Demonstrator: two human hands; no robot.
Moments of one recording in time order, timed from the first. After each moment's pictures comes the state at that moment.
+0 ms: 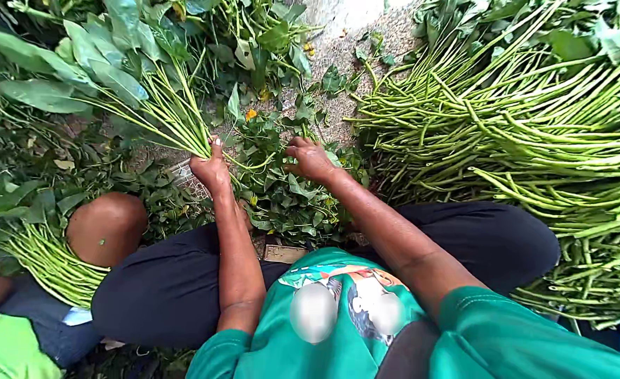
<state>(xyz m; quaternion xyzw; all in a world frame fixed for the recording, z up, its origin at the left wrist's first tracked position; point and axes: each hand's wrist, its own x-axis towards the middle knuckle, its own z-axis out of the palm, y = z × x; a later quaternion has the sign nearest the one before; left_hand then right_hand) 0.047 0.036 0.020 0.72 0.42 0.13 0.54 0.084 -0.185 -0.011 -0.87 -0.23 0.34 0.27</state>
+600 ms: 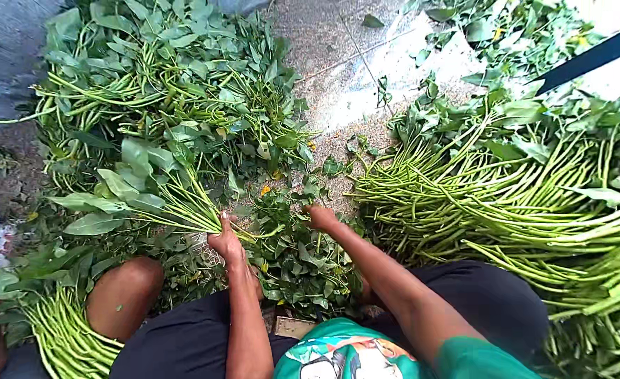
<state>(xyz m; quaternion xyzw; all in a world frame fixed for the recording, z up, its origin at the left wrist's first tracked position) 0.048 0.042 0.017 0.59 0.46 0.24 0.63 0.125 -0.192 -0.048 -0.87 -0.11 0.42 0.22</state>
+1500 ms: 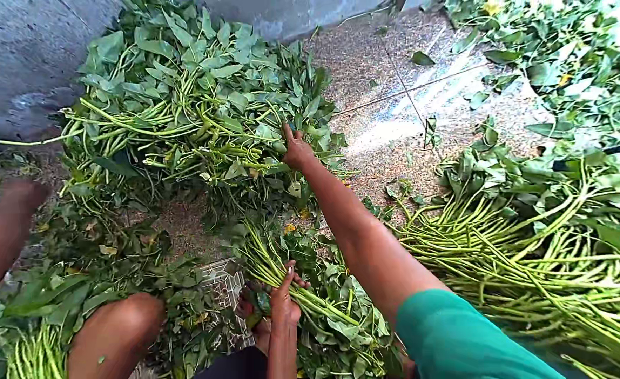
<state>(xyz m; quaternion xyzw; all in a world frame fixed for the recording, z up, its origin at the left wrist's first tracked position) 0.049 -0.006 -0.021 0.28 0.48 0.03 0.83 0.411 -0.006 -0.029 -0.93 -0.09 0.25 0.24</state>
